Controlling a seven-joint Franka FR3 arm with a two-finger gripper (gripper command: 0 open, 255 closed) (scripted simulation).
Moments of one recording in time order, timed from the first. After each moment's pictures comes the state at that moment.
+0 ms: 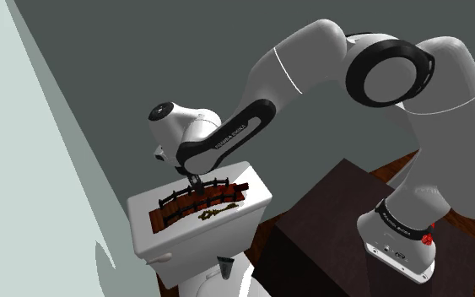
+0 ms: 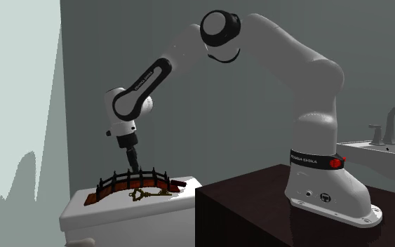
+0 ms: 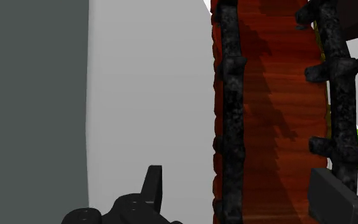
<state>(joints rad) 0.48 0.79 0.19 -1.59 -0.32 2.15 -0.47</state>
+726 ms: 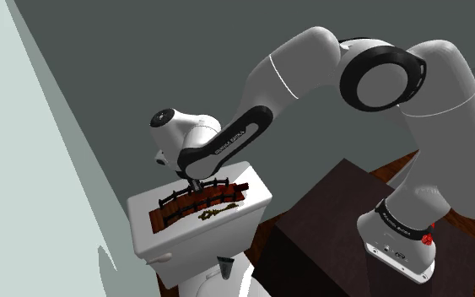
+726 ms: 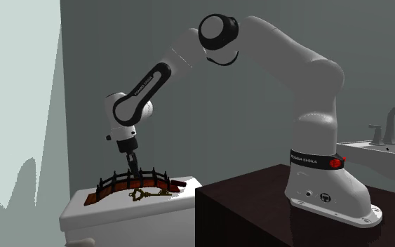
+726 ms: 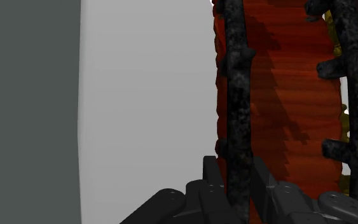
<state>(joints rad) 0.48 0.82 0.18 -1.59 -0.33 2.17 -0.46</state>
